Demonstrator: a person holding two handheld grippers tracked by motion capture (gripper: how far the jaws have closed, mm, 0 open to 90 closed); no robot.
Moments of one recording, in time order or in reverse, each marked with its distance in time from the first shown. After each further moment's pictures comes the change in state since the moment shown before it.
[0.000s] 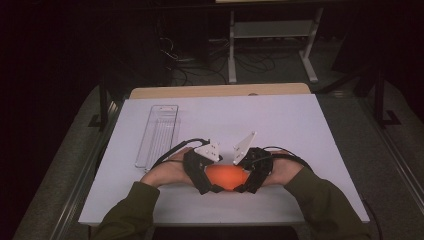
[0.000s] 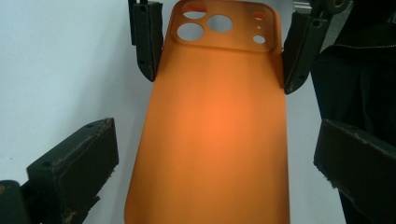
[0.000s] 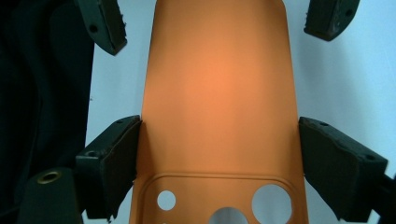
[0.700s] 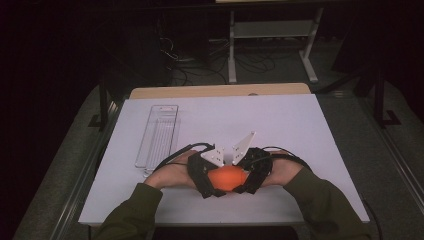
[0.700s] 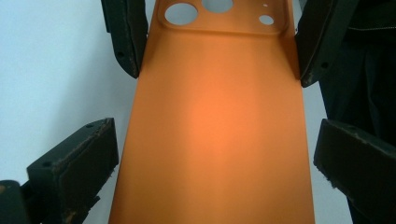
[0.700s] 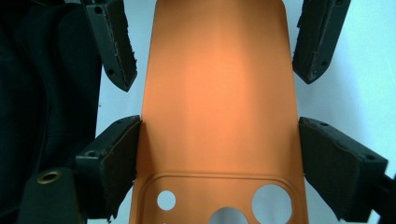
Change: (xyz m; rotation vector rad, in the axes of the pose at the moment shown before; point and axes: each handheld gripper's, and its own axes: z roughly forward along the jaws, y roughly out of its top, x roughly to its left) left arm -0.004 0.000 0.013 0.060 -0.009 0.030; right arm 0.003 0.004 -0.002 -0.016 0.008 -0.005
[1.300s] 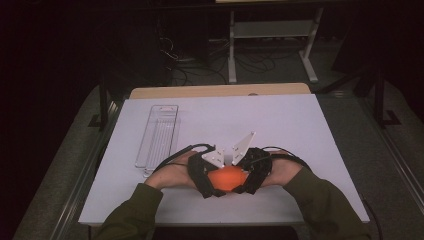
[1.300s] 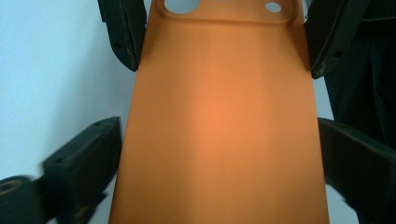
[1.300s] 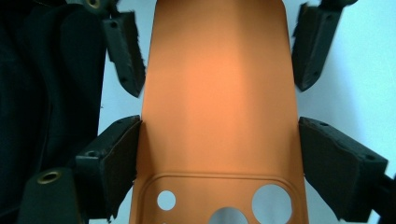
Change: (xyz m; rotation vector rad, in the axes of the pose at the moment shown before) left arm -0.001 -0.001 0.001 0.006 0.004 -0.004; right arm 0.000 0.001 0.000 -0.007 0.002 -0.014
